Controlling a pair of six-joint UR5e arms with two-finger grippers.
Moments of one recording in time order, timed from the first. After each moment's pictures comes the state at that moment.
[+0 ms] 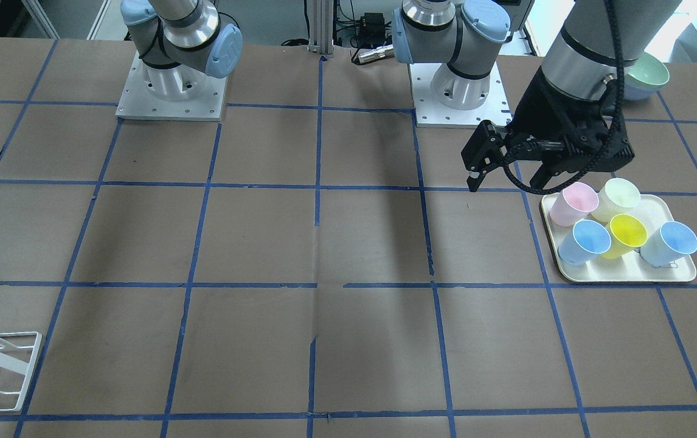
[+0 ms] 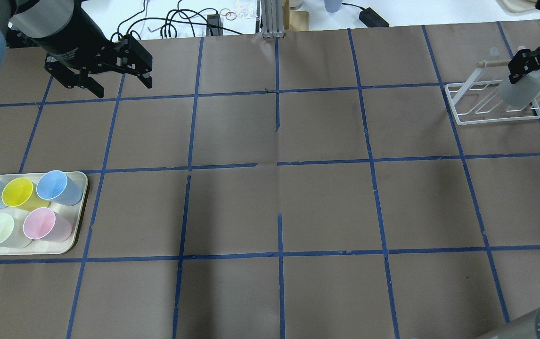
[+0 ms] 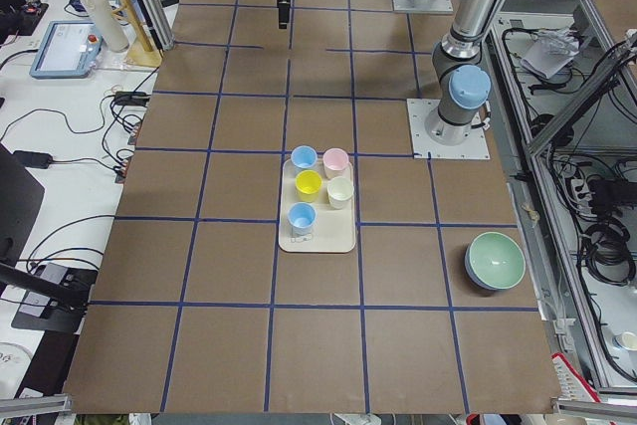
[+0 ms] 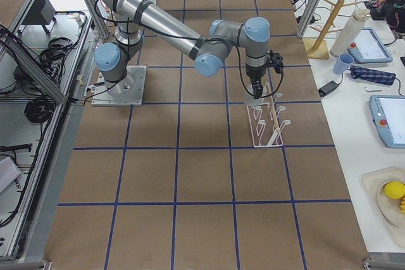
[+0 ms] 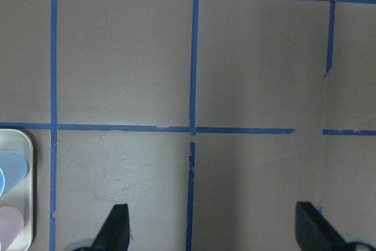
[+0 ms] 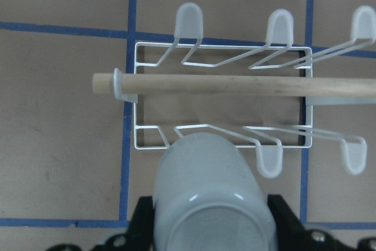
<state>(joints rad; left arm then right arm) -1.46 -1.62 -1.53 -1.48 1.41 0.00 1.09 -1.27 1.56 -2.07 -1.57 -0.55</state>
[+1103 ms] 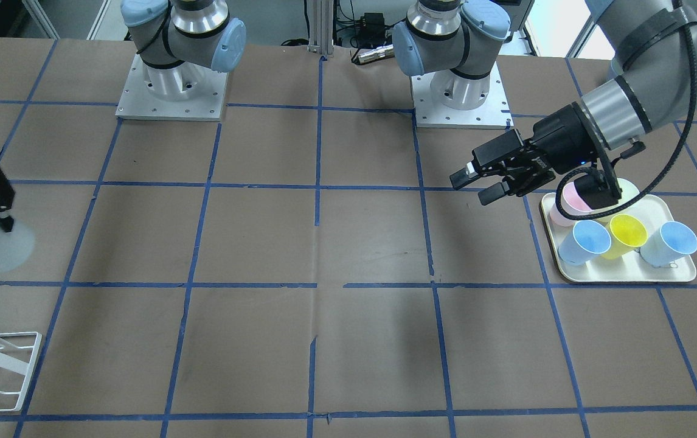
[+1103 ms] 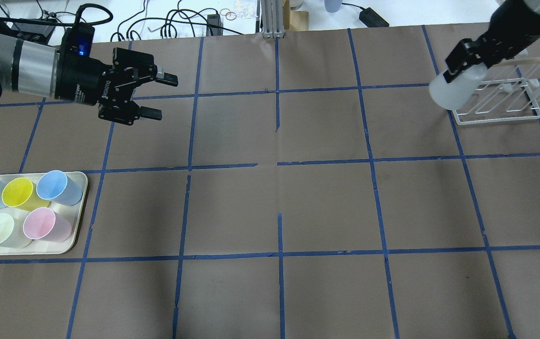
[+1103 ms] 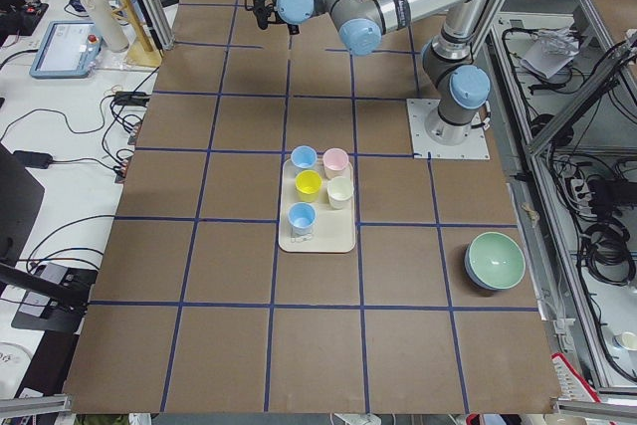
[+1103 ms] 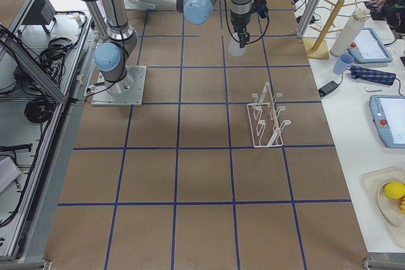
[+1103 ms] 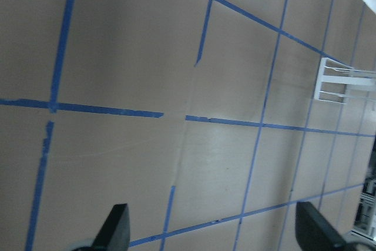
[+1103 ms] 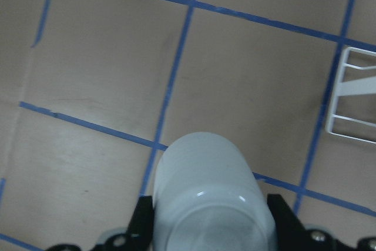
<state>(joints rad) -1.28 -1.59 -1.81 -1.53 0.58 0.17 1.34 -1.47 1.56 -1.72 -1.31 -0.54</state>
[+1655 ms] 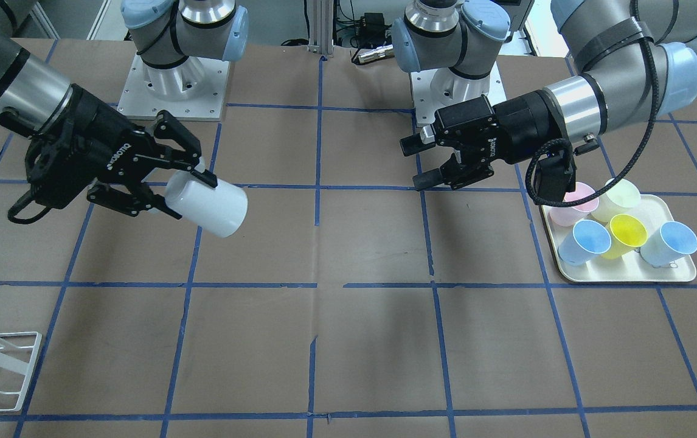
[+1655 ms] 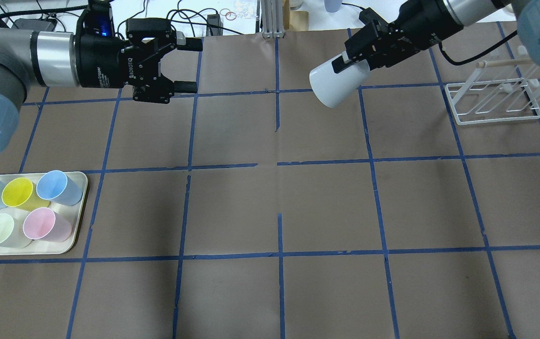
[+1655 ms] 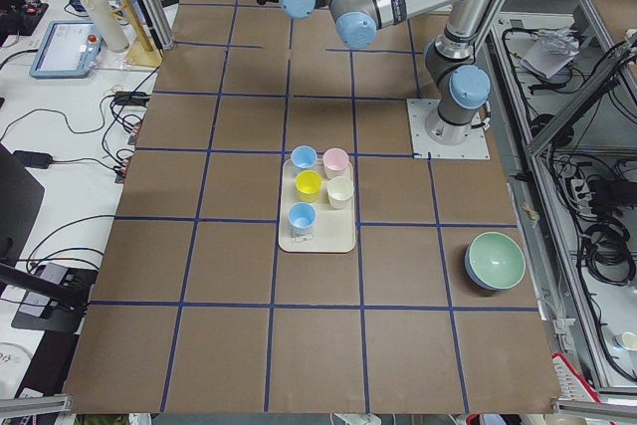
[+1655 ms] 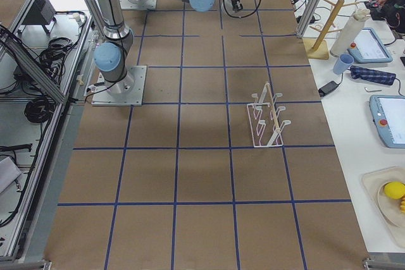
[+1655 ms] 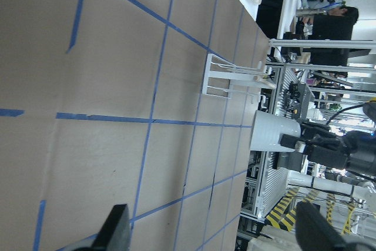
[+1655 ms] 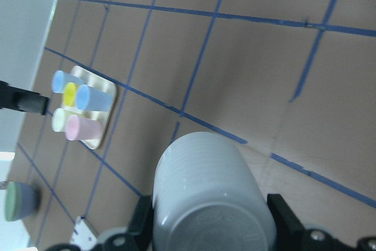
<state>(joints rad) -1.33 -1.59 -1.82 -1.49 0.33 0.17 1.43 -1.47 1.57 -1.59 -0.73 -0.51</state>
